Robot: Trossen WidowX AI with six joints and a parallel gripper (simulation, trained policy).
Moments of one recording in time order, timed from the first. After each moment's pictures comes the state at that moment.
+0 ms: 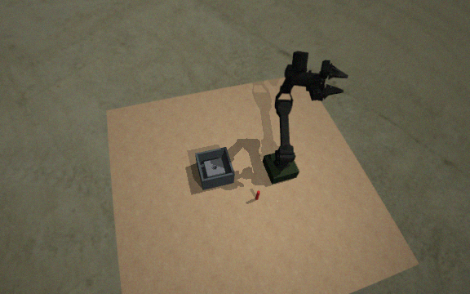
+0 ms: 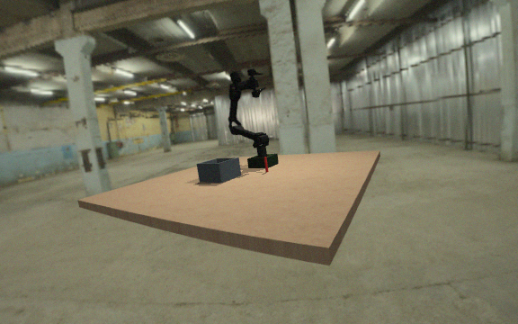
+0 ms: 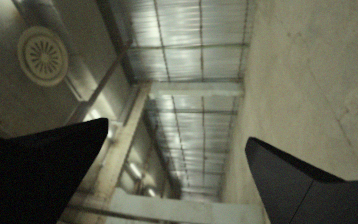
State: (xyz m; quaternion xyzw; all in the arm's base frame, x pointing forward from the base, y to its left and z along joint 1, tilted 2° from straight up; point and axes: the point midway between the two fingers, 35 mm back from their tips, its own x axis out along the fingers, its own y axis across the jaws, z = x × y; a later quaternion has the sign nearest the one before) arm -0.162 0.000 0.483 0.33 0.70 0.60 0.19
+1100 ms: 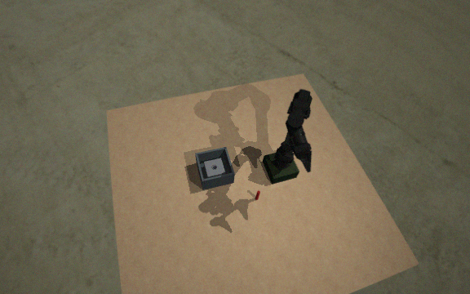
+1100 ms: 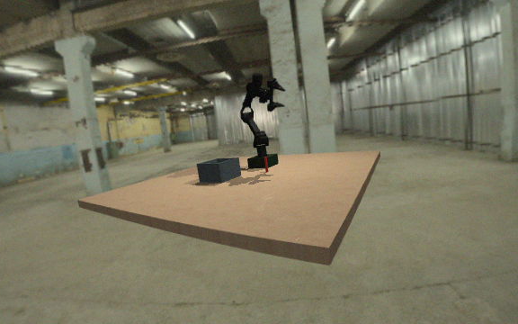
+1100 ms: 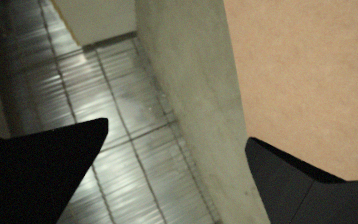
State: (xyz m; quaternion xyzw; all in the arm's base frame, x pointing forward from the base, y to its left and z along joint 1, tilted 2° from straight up) arm 0.073 0.179 0.336 0.56 0.61 0.22 0.52
